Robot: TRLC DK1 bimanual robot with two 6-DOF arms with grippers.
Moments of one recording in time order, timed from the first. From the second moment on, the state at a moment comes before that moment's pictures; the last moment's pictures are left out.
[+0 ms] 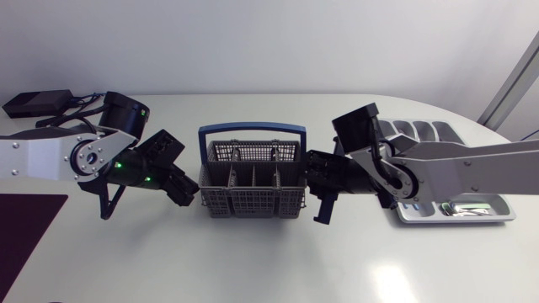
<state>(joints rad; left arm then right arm) -0.26 1.53 0.83 -0.27 0.19 0.43 0.52 1.60 0.80 -0.03 -0.03 -0.83</state>
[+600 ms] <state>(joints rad) -0.15 1.35 0.79 -0.27 0.20 0.45 0.42 1.42 0.73 -0.02 0.00 -0.83</state>
